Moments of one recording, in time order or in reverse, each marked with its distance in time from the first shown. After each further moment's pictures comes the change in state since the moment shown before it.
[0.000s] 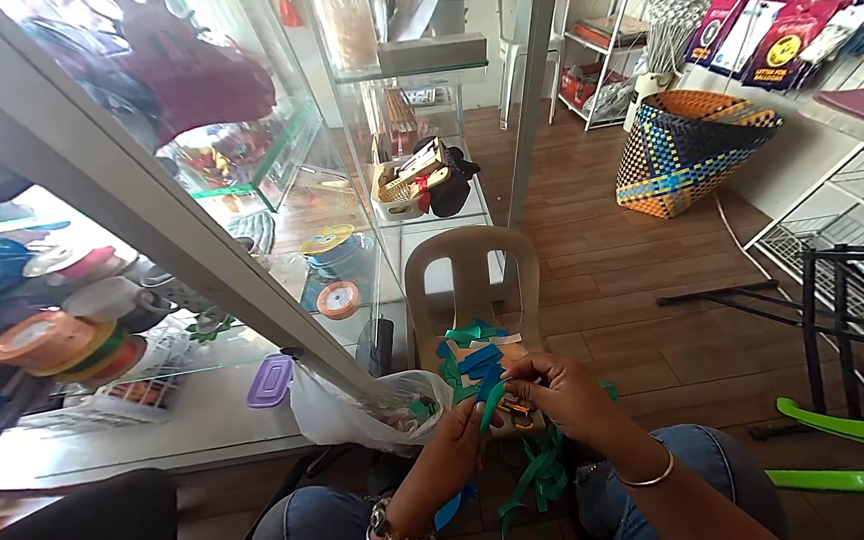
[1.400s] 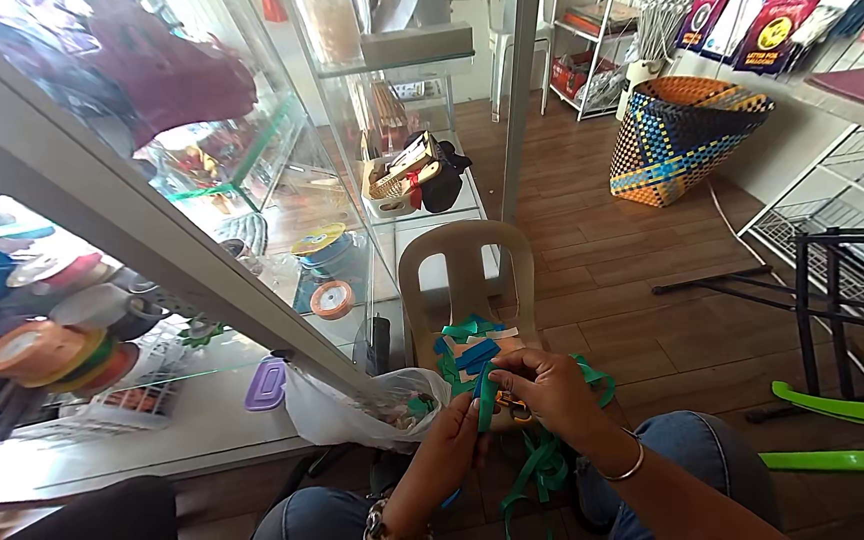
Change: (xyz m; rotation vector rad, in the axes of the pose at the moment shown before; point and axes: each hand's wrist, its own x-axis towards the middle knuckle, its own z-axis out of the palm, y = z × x) left_hand -0.003 0.002 0.001 -0.016 0.029 0.023; right_hand 0.000 0.004 0.021 0.007 0.171 0.010
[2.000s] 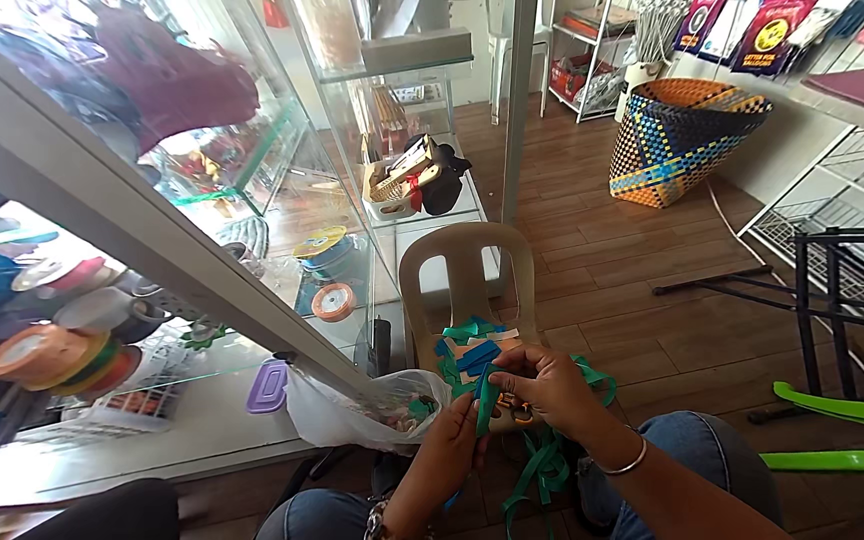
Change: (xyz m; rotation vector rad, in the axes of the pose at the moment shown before) left_hand 0.000 0.001 -0.001 0.013 -0.011 0.015; right_hand 0.004 -0.006 -0.004 0.222 -0.061 0.172
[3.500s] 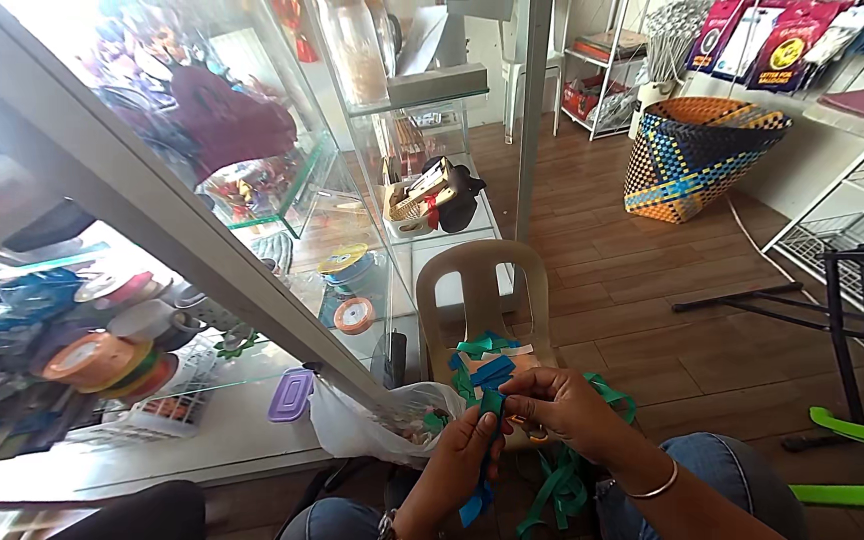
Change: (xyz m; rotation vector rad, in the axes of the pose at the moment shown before) left_hand 0.000 -0.001 -0.005 -0.227 -0.045 0.095; right_hand -0.007 -0.012 -0.004 0.148 -0.199 0.008
